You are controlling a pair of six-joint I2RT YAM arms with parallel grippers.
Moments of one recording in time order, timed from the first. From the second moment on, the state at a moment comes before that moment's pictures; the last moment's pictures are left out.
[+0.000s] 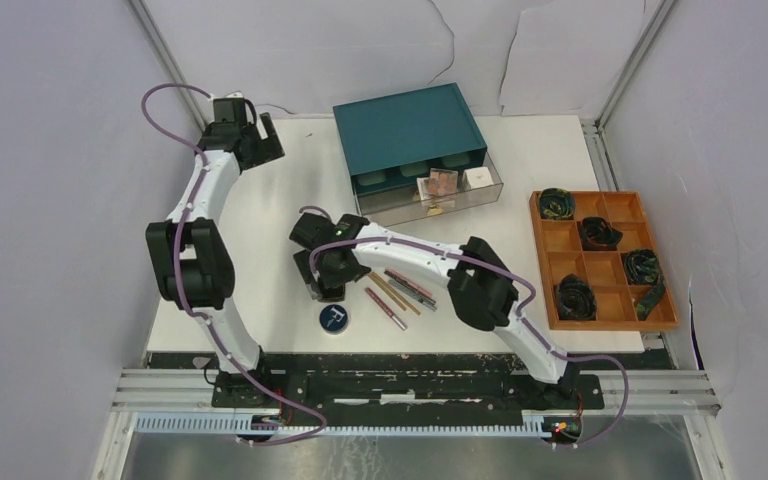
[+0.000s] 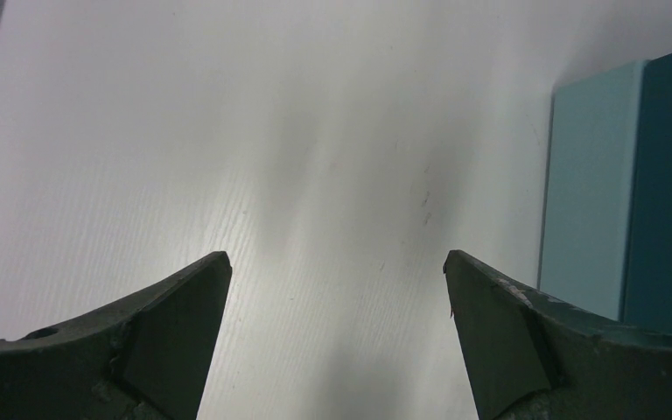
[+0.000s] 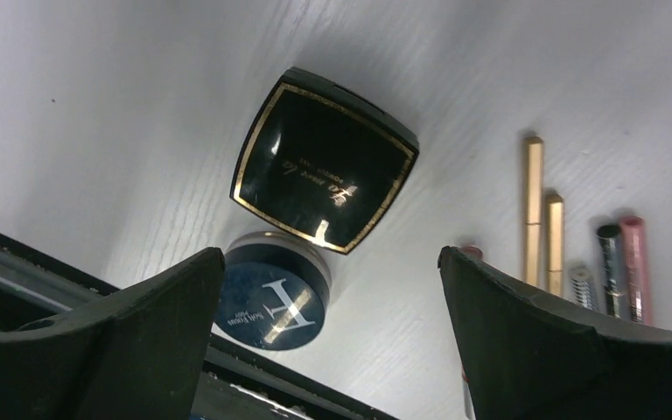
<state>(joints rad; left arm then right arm) 0.04 1.87 1.62 -0.50 -0.10 -0.27 1.10 2.28 2.05 -0.94 0.12 0.56</state>
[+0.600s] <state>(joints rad) 0.05 1.75 1.46 -0.44 -0.02 -0.30 1.11 2.47 2.26 -1.01 0.18 0.80</state>
